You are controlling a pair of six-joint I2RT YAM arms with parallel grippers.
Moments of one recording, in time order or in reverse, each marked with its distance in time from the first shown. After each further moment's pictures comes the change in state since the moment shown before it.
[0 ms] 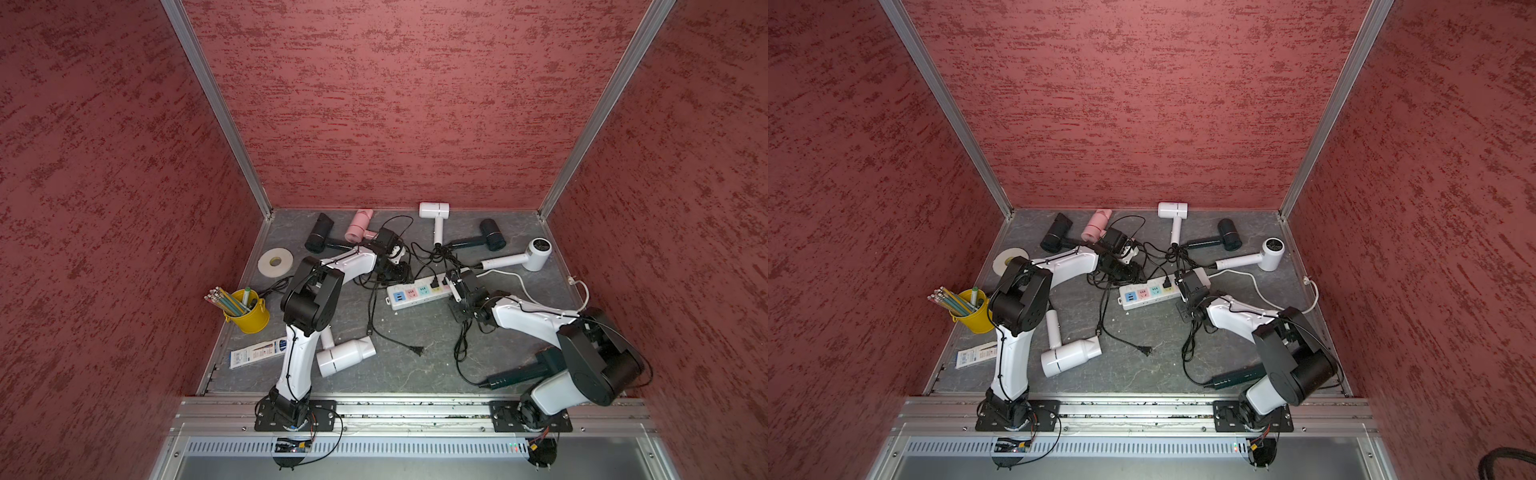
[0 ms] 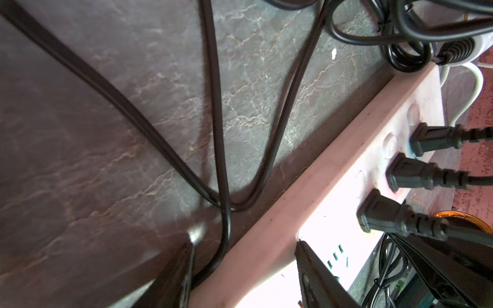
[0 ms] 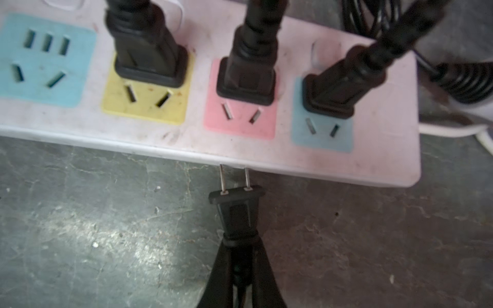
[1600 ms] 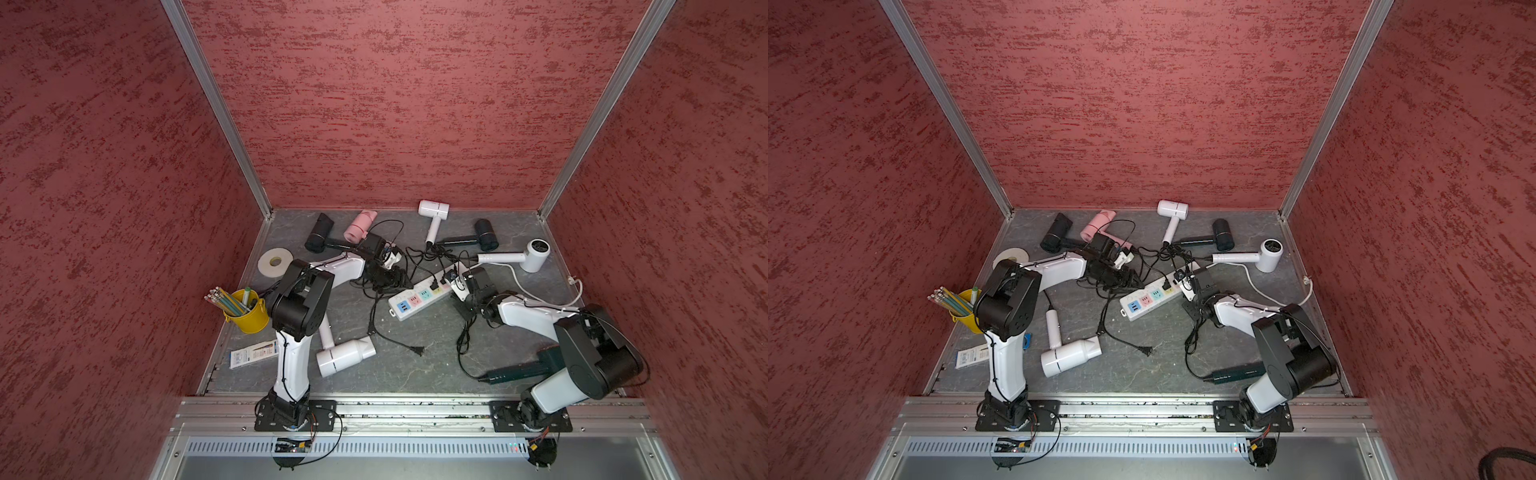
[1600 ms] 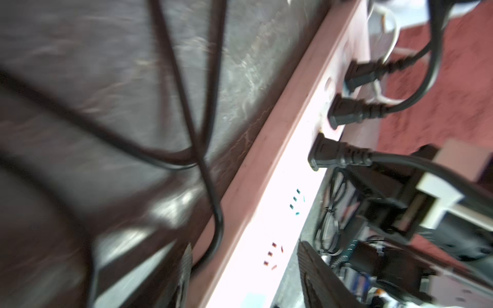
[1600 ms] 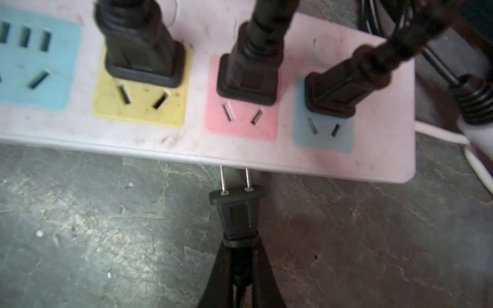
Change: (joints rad) left arm 0.089 -0.102 -0.195 0.114 0.291 -0.068; right arm -0.118 0.037 -0.030 0.129 -0.155 -0.317
